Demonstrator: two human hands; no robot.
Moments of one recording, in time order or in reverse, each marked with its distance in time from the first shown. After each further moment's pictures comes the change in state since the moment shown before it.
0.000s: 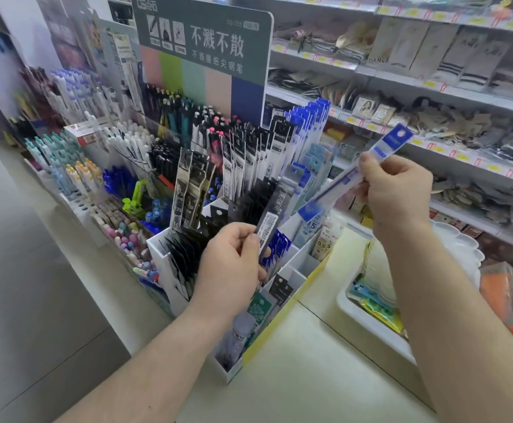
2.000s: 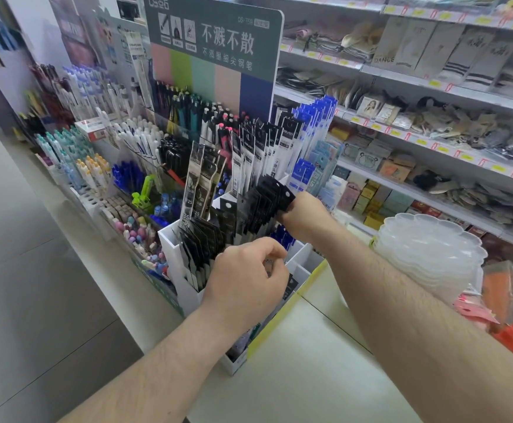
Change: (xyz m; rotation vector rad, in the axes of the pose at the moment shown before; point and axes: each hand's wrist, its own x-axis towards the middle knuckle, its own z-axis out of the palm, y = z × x) left_hand -0.019 -0.010 -0.005 0.537 -0.036 0.362; right_hand -0.025 0.045 0.081 -0.931 -0.642 0.032
